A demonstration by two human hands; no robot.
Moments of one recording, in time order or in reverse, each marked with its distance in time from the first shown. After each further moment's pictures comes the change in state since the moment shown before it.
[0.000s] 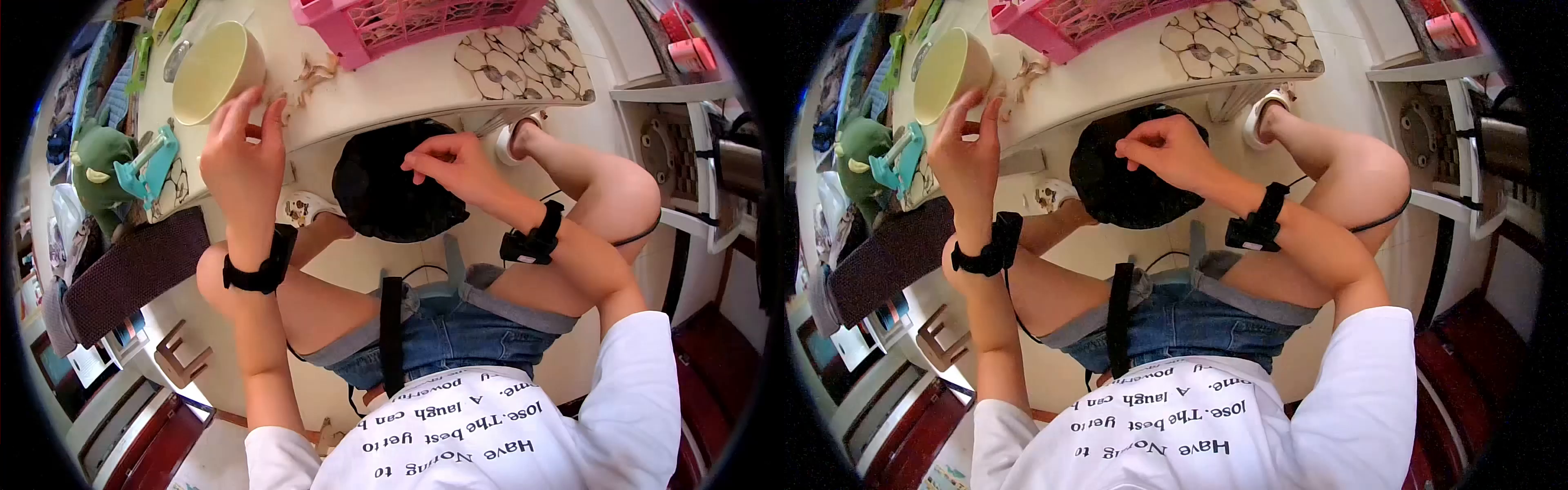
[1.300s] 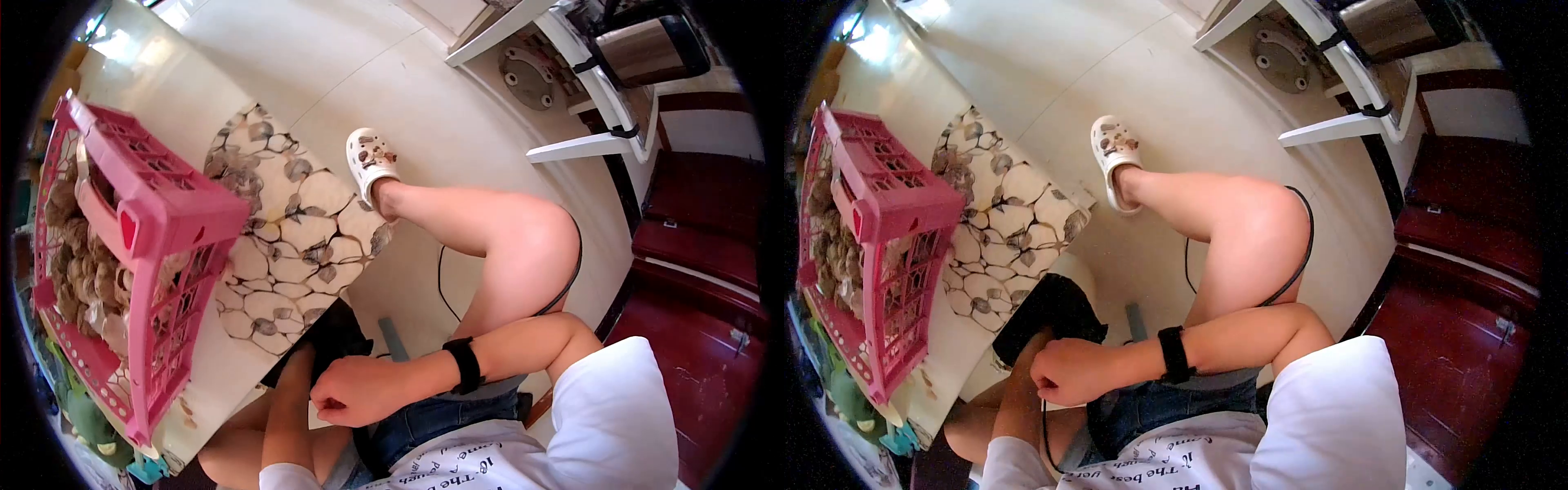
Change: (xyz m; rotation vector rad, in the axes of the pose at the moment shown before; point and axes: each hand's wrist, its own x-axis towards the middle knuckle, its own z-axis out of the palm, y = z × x) left_hand -0.231 -0.055 0.319 0.077 -1.689 0.178; right_hand -0.038 -0.011 -0.040 -0.012 -0.202 0.002
